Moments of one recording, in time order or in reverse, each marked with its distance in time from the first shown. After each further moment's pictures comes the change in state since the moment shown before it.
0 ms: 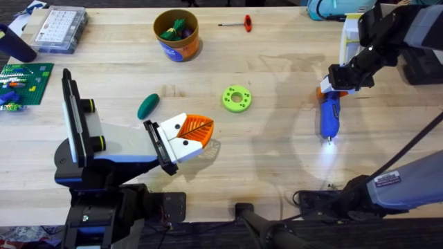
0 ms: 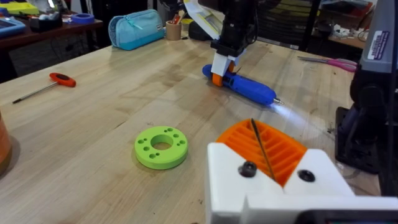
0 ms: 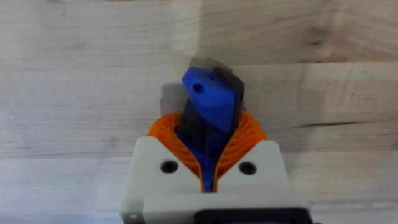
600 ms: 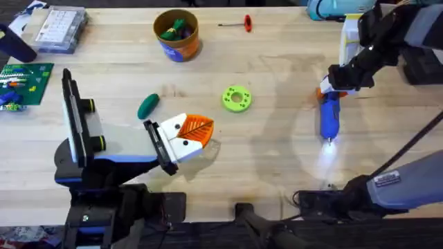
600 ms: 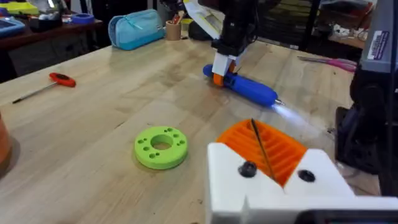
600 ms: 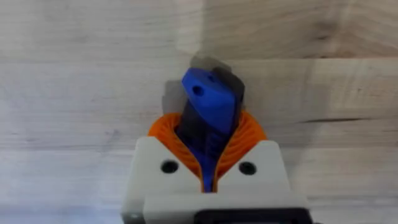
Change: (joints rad) left arm 0.000 0.000 0.000 -0.002 0.000 0.000; right arm 0.000 0.000 0.007 -0.020 -0.008 -0.001
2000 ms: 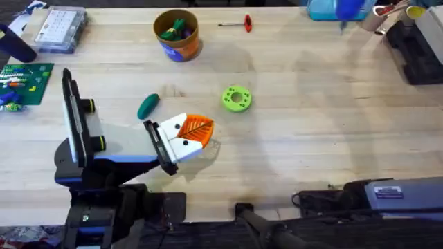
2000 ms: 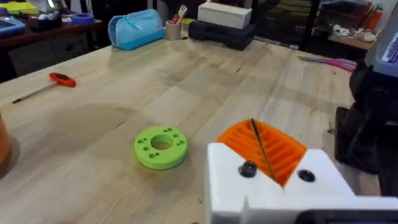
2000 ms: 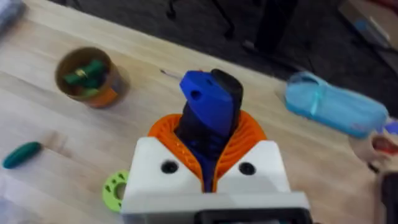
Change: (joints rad) left arm 0.000 0.000 0.000 0.000 0.000 0.000; right arm 0.208 -0.210 0.865 -0.173 -0.237 -0.043
